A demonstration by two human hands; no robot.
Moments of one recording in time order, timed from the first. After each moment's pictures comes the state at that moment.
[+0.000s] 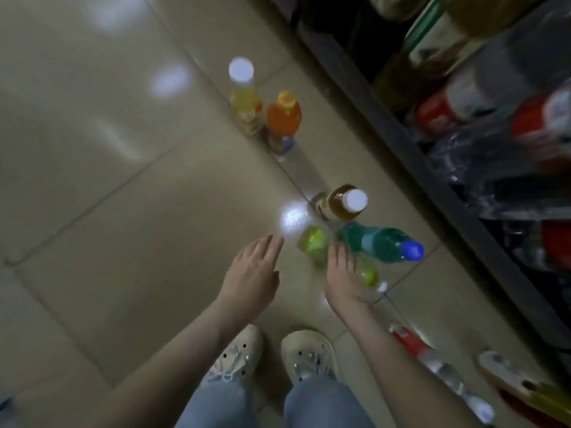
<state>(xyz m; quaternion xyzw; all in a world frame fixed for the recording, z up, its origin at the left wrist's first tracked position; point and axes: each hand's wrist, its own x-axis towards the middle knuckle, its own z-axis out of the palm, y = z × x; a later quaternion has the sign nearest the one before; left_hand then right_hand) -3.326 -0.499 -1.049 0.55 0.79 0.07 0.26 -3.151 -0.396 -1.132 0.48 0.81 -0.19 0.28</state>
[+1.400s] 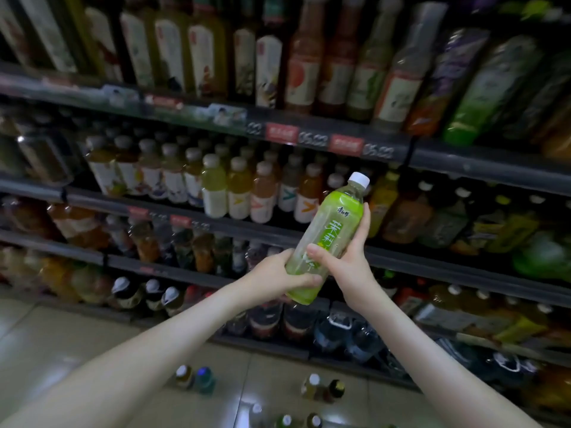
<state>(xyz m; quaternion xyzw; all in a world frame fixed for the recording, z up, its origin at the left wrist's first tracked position) -3.007 -0.403 -0.234 0.66 0.49 0.23 0.52 -2.845 -0.417 -0.219 0.47 0.55 -0.46 -0.52</state>
